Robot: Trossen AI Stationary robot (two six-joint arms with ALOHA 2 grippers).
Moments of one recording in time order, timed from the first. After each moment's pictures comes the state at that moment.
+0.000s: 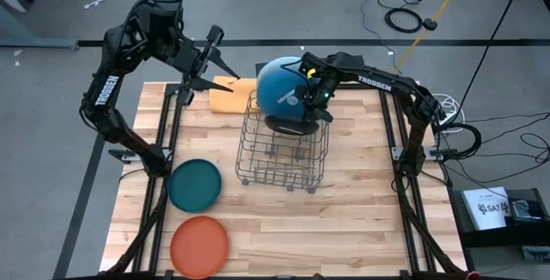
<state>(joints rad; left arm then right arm) 0.54 1.54 2.30 -1.16 0.91 0.82 -0.57 1.87 1.69 -1.20 -0.90 -0.55</state>
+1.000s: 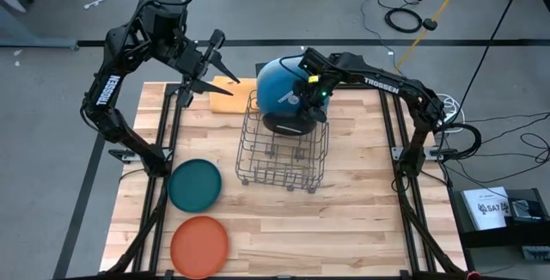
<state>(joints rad) 0.54 1.54 2.30 -1.22 0.91 0.82 -0.55 1.81 1.69 -1.05 -0.71 -0.40</state>
